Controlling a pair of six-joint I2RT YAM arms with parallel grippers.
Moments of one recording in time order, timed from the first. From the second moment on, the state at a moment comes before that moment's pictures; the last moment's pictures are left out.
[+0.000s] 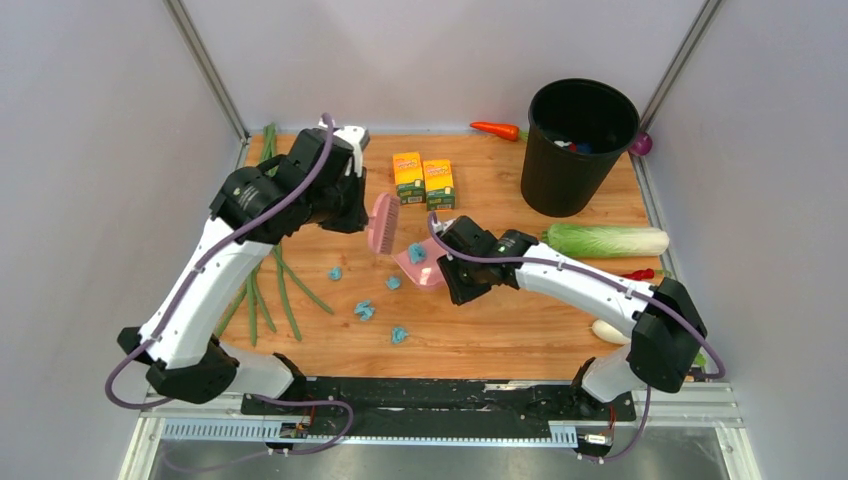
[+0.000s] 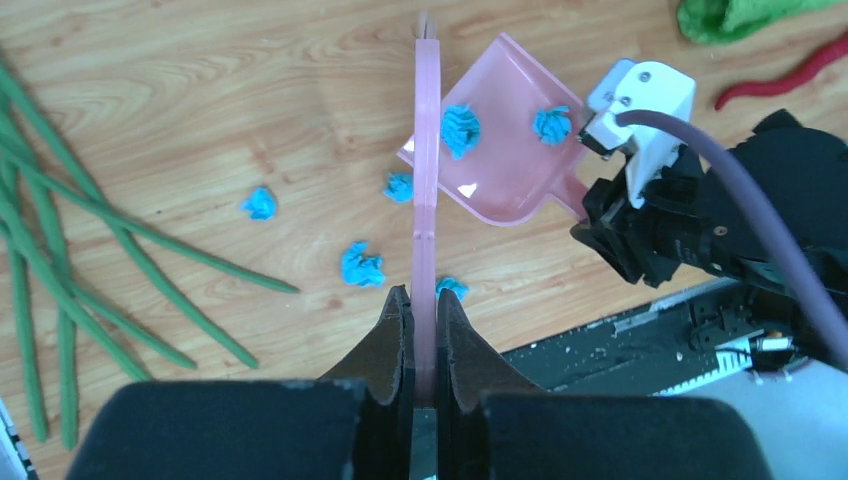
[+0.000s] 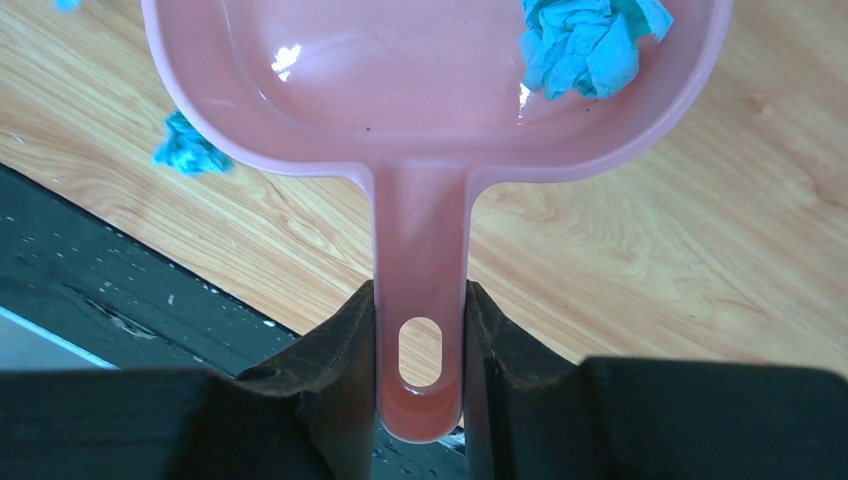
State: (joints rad) left arm -0.72 1.38 1.90 -1.34 -0.14 -0.42; right arm 0.90 1.48 1.12 -0.76 0.00 0.36
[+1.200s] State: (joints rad) left arm -0.72 0.87 1.64 -1.37 -0.39 -0.58; right arm 0.90 1.85 1.98 -0.96 0.07 0.37
